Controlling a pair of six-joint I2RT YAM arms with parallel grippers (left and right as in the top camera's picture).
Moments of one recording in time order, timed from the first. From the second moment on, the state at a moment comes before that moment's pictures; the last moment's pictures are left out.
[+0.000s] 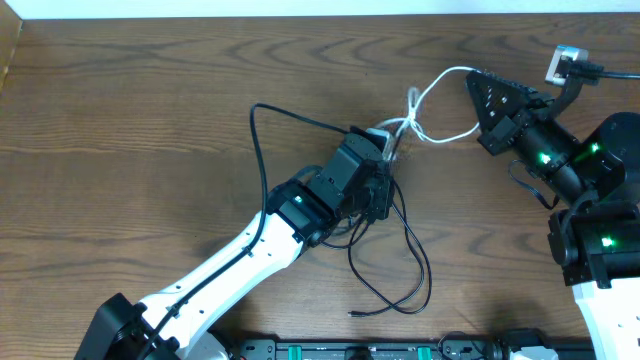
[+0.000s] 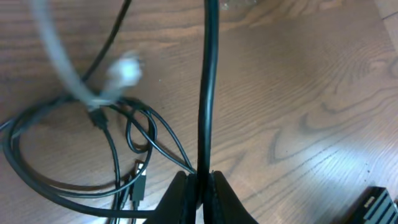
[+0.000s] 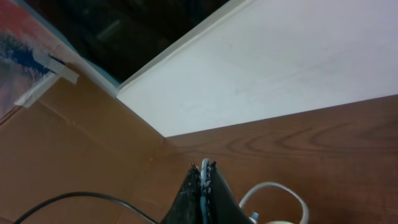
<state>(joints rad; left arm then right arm) -0.77 1.46 1.04 -0.36 0.15 -0.52 0.08 1.01 1.03 -0.09 -0.54 0.65</state>
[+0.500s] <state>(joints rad) -0.79 1.46 1.04 -0.42 0.10 -0.52 0.08 1.02 1.03 0.44 -0.52 0.62</state>
